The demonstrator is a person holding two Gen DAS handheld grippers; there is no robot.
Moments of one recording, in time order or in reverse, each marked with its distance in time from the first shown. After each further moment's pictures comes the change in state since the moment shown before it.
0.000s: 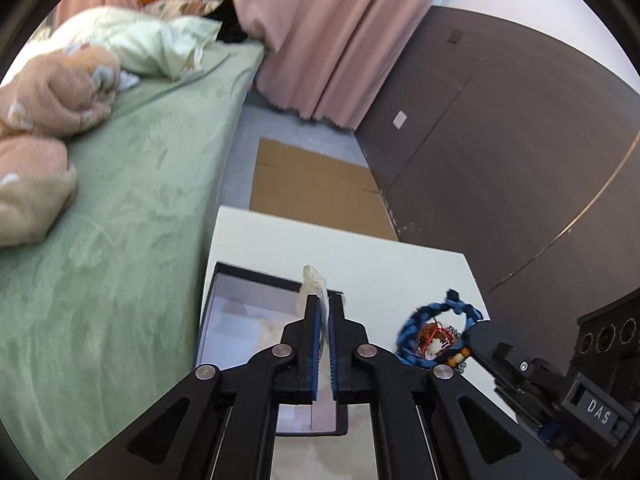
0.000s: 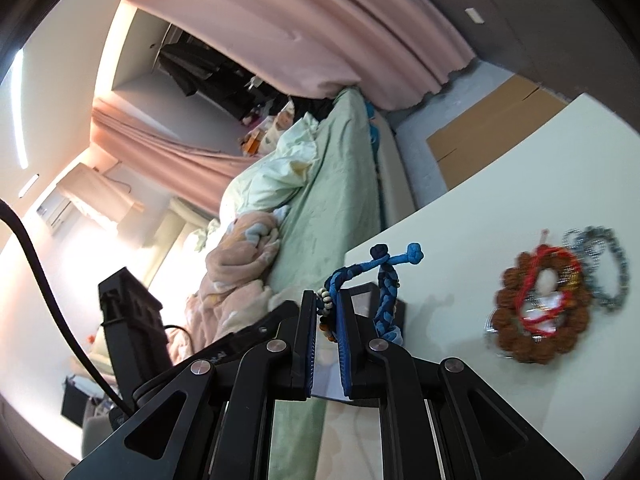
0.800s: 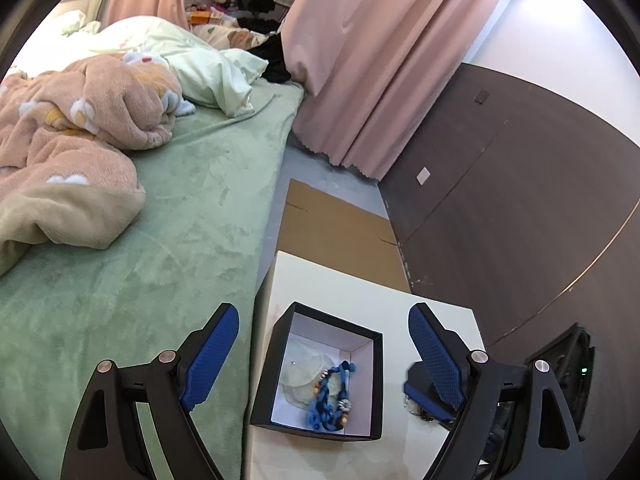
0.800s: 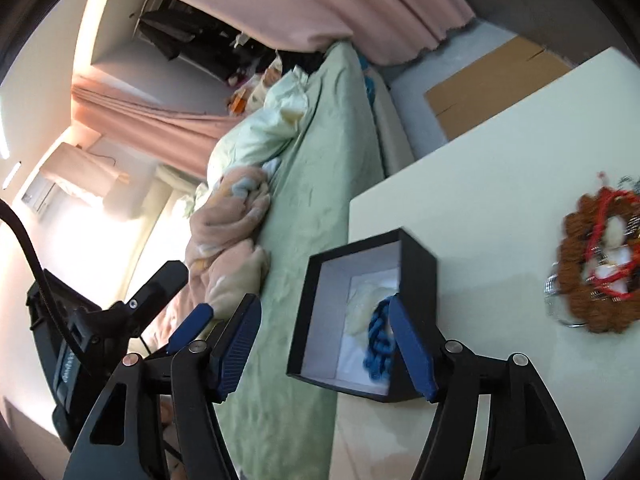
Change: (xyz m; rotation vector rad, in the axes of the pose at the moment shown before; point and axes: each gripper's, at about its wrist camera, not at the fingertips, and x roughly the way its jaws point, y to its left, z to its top) left arm -0.064 0.036 0.006 -0.103 -0.190 0.041; right arm 0.047 0.003 -0.019 0.021 0.144 -0.046
